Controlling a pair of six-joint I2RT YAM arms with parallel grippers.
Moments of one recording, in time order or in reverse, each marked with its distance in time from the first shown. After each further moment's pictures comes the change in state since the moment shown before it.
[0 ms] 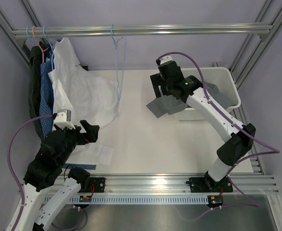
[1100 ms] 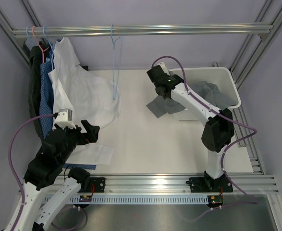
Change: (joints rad) left arm 0.000 0.022 0.011 -0.026 0.003 0.000; right arm 0.026 0.280 0.074 -0.066 0.338 -0.050
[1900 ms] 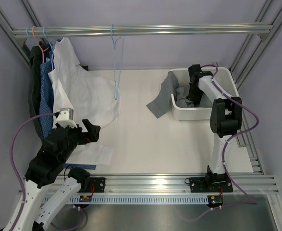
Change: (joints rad) left arm 0.000 0.021 0.000 -0.002 0.001 -0.010; right arm -0.497 0.121 -0.084 -0.045 -0.412 0.261
